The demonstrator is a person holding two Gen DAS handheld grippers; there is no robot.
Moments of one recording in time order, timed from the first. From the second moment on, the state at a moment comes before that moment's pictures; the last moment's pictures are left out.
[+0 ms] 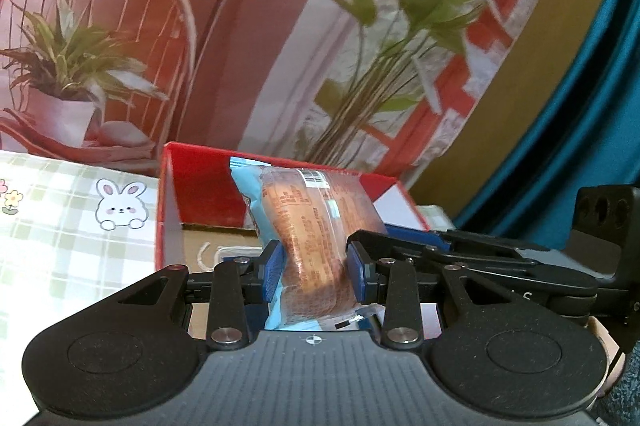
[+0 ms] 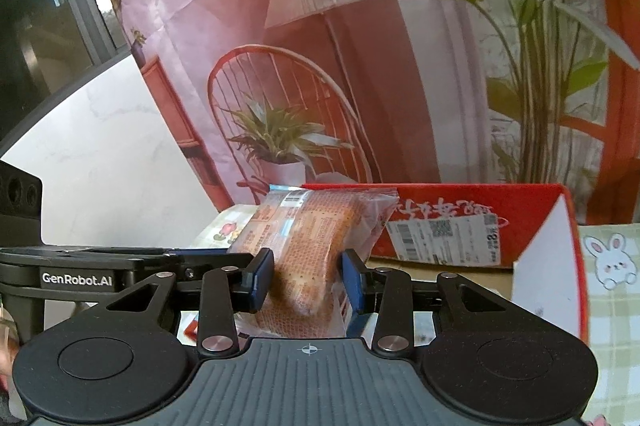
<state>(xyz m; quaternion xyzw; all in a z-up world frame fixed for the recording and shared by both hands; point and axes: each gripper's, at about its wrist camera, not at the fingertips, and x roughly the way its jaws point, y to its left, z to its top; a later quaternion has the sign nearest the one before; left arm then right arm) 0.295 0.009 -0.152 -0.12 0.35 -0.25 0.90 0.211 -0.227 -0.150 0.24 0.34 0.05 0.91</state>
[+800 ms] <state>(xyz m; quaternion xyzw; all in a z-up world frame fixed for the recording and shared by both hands) 0.303 0.009 -0.190 -0.05 0.40 -0.20 0.89 0.231 -0.209 -0.227 0.26 0.42 0.04 0.87</state>
